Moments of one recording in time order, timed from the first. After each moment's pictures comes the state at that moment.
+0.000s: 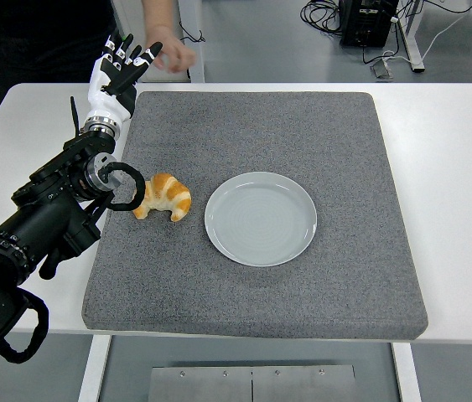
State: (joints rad) left arm -0.99 0.01 -0.72 -0.37 0.05 -0.03 -0.46; right arm -0.10 0.00 0.00 0.15 -0.11 0.02 0.41
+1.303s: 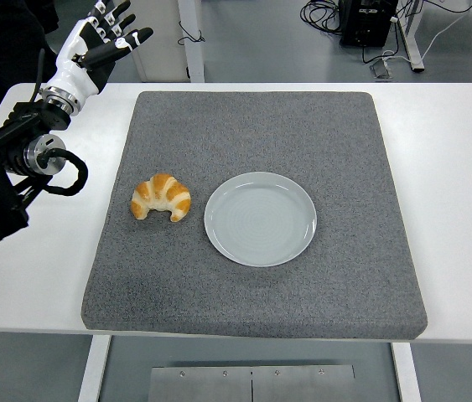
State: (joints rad) left arm -1.08 0.33 -0.34 -0.63 0.00 -0.14 -0.45; right arm -0.10 0.00 0.00 0.15 -0.11 0.02 0.41
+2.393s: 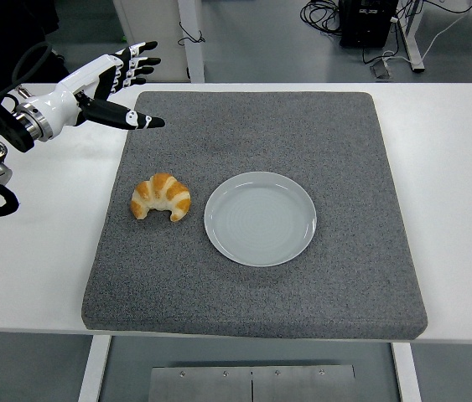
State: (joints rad) left arm -1.19 0.74 0.01 -1.26 0.49 0.09 -0.32; right arm -0.10 0.00 0.00 0.15 -0.11 0.02 0.41
